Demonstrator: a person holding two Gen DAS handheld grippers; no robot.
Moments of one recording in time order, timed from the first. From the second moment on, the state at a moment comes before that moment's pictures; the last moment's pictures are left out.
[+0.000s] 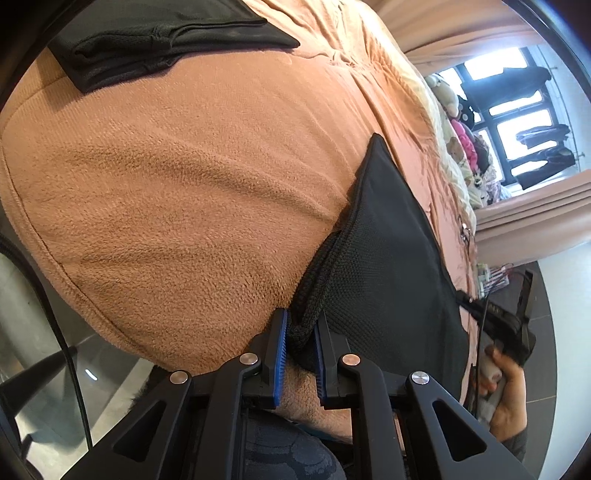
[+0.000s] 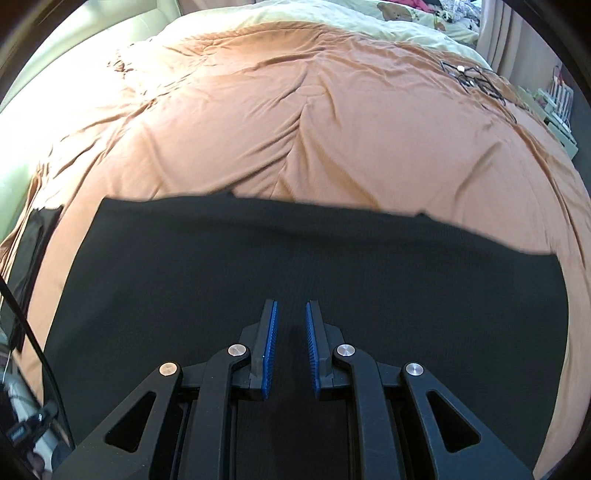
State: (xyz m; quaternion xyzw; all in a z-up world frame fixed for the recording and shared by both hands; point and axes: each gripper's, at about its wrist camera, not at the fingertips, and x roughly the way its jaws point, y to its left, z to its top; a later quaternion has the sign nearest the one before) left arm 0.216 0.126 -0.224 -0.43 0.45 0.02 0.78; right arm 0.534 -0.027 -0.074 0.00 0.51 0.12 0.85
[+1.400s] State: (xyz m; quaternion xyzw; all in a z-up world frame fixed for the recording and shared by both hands) left arm 0.209 0.138 -0.205 -0.45 0.43 -0.05 0.78; right arm 0.335 -0.054 -0.079 0.04 0.49 0.15 0.86
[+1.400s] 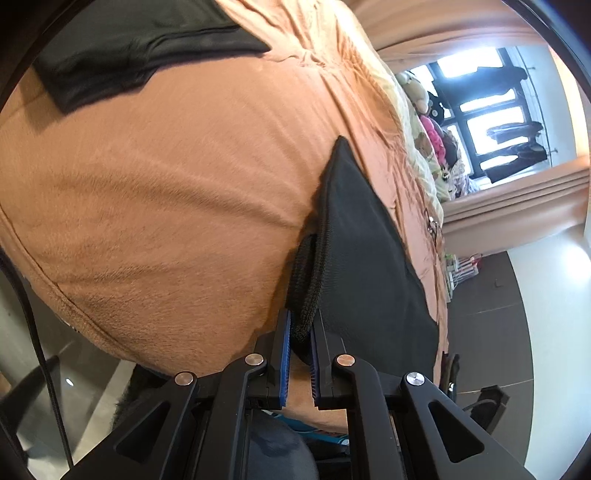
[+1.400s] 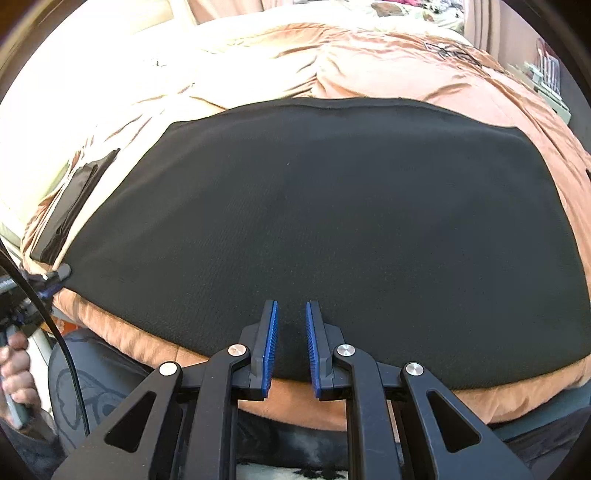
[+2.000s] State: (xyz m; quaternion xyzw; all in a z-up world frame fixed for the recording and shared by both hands) left arm 0.240 0.093 -0.109 -0.41 0.39 -0.13 0.82; right arm 0.329 -0.086 -0.082 0.13 0.46 0.19 0.86
